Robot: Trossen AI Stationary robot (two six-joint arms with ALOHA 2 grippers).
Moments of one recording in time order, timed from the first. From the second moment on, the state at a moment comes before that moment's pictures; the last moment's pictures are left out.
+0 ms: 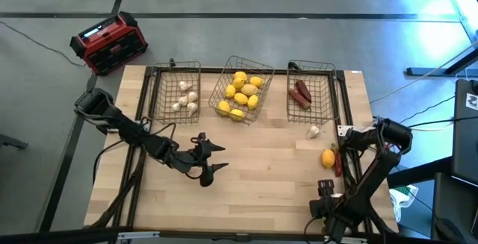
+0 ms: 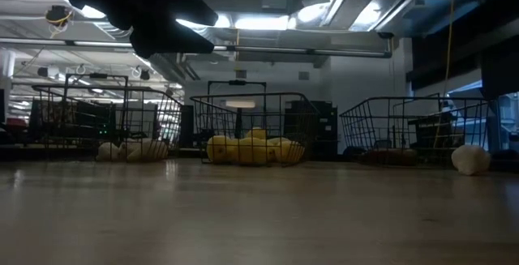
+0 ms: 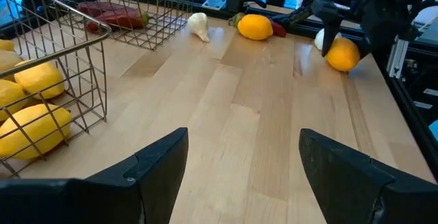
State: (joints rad) left arm -0.48 1.45 0.65 0.34 -0.65 -0.43; right arm 1.10 1.77 1.08 -0.87 0.04 0.99
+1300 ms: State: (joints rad) left arm -0.48 1.45 0.65 0.35 -0.65 -0.45; right arm 0.57 1.65 1.35 -0.93 0.37 0.41
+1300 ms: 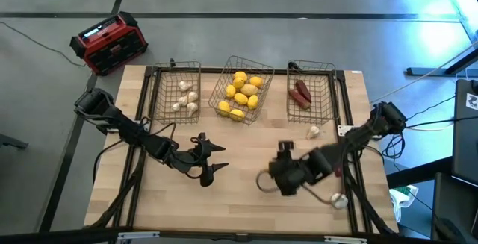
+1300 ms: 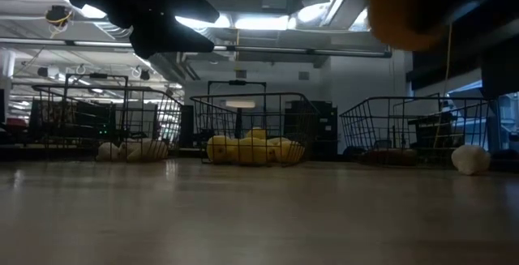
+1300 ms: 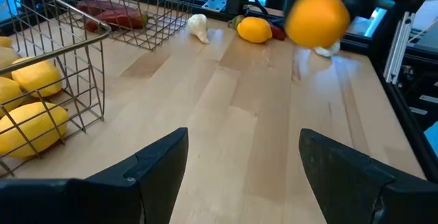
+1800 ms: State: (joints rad) left arm -0.48 1.45 0.65 0.35 -0.66 -0.47; right arm 0.18 1.64 1.56 -0.84 0.46 0.05
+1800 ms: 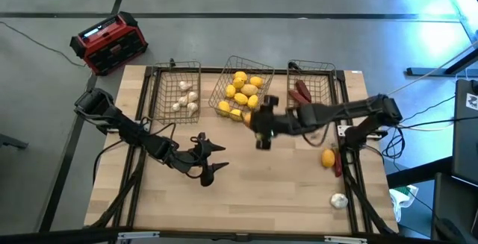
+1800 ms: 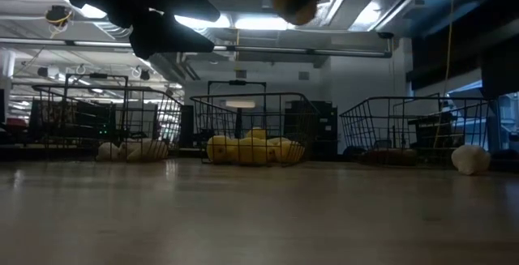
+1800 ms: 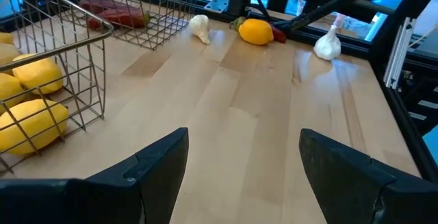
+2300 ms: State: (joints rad) left arm -0.48 1.45 0.65 0.35 -0.68 -0.47; right arm -0.21 1.72 1.57 -0.57 0.22 -0.06
